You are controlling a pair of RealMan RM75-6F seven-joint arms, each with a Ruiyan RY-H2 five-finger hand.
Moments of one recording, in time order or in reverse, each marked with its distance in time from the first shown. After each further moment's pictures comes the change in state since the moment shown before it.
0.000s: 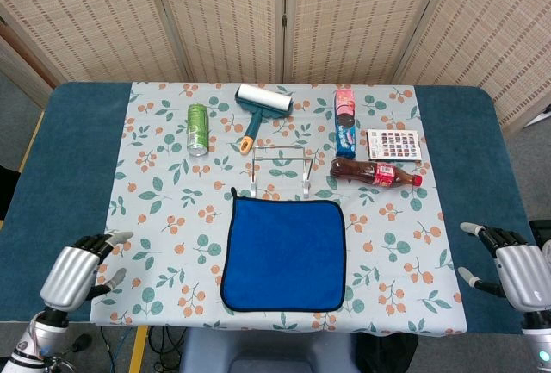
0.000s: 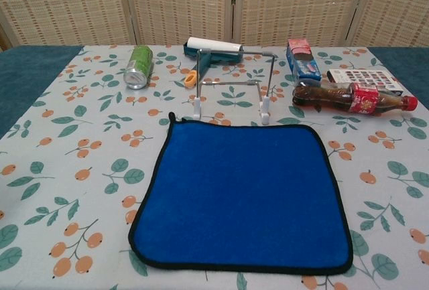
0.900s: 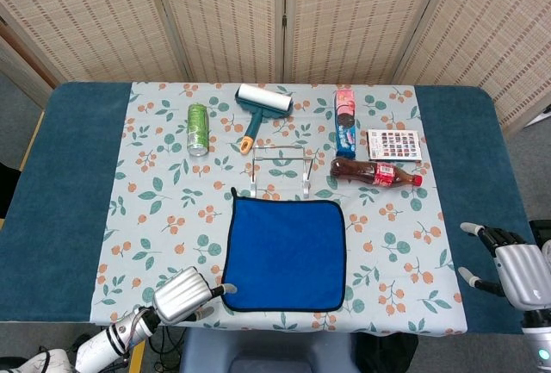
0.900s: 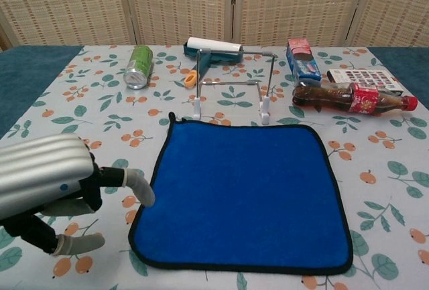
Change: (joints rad) left arm -0.296 -0.227 0.070 0.083 0.234 -0.341 0.040; right arm 0.003 0.007 0.001 -0.009 0.016 -0.020 -0.006
